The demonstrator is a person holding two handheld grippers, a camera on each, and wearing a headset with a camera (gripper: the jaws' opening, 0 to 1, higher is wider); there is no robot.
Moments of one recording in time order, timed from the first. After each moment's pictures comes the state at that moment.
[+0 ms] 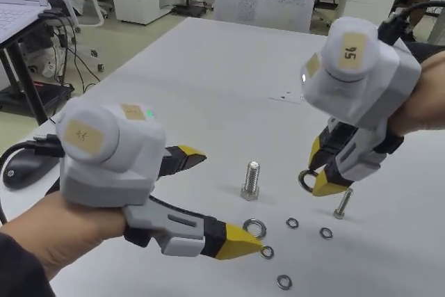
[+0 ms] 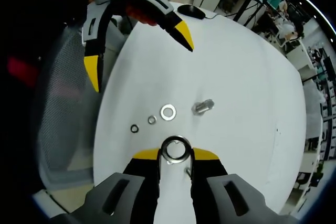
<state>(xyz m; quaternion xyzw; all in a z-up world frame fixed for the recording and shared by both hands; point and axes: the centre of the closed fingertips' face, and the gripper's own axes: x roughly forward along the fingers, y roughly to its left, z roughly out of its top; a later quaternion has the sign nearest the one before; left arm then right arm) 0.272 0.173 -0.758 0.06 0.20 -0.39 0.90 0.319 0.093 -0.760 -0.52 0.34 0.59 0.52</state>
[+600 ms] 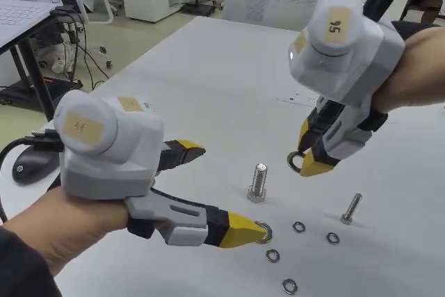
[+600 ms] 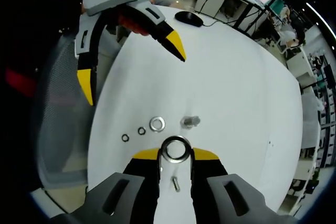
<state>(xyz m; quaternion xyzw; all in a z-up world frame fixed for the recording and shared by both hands) 0.281 0.184 -0.751 0.03 0.19 -0.36 0.91 0.334 0.125 -0.749 -0.53 0.32 0.60 0.51</state>
